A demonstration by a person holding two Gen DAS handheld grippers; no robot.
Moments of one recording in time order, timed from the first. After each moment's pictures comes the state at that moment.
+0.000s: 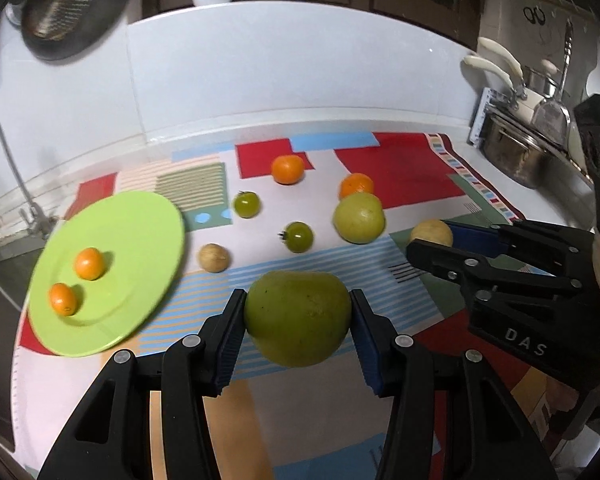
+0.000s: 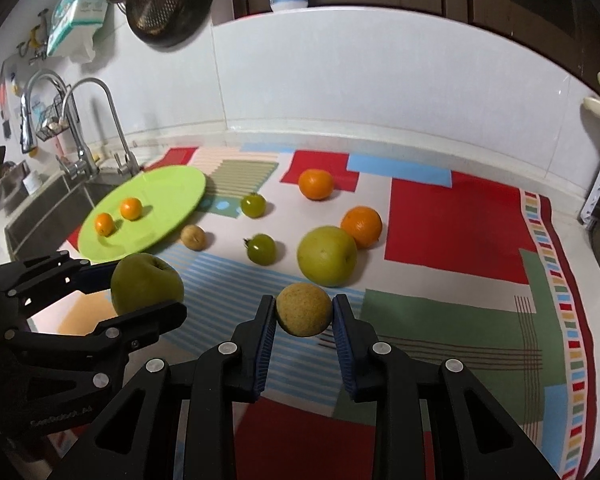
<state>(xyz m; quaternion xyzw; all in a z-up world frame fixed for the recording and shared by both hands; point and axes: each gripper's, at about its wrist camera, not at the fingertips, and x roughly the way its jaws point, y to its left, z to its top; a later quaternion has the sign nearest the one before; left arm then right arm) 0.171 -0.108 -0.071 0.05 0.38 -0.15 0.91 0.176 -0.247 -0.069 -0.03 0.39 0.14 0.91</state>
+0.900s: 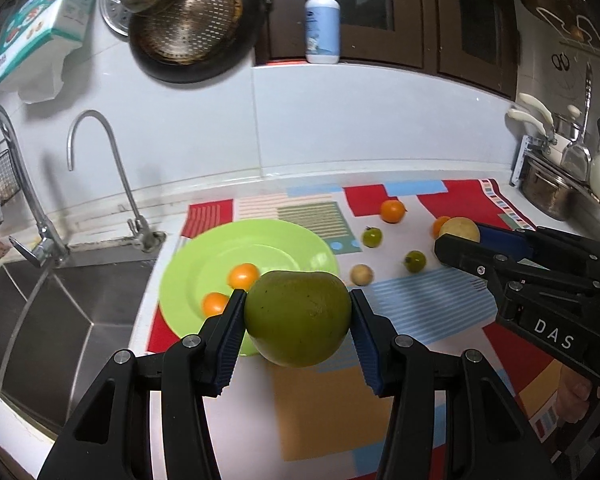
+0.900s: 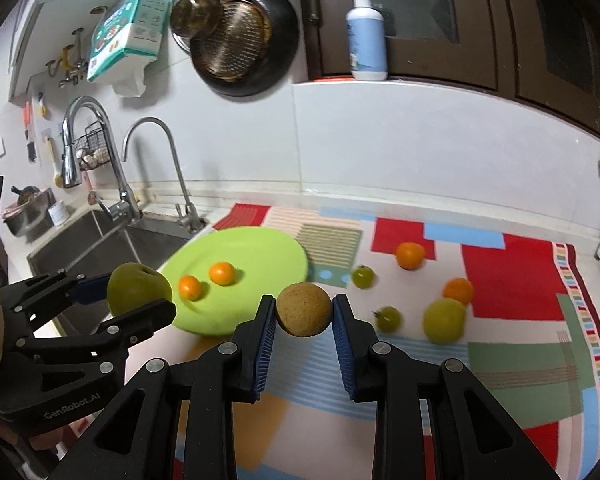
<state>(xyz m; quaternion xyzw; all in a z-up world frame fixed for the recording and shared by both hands) 0.140 0.025 -0.025 0.05 0.31 -0.09 0.95 0.149 -0.130 -0.018 -0.01 0.31 0.16 0.94</state>
